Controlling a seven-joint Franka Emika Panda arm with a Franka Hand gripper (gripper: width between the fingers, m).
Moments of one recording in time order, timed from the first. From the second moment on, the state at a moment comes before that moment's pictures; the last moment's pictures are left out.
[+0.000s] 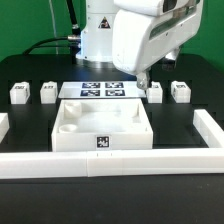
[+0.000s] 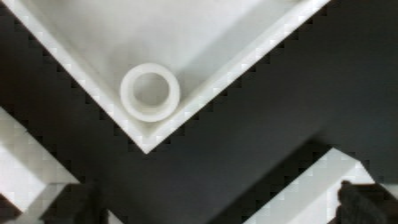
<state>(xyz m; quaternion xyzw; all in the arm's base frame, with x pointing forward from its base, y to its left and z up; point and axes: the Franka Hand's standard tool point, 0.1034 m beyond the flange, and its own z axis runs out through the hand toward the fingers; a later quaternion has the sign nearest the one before) 0.573 0.057 0.111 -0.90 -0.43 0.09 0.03</state>
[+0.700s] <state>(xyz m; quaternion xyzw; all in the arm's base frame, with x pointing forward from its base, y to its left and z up) 0.571 0.057 0.110 -0.89 -0.44 0.09 0.03</state>
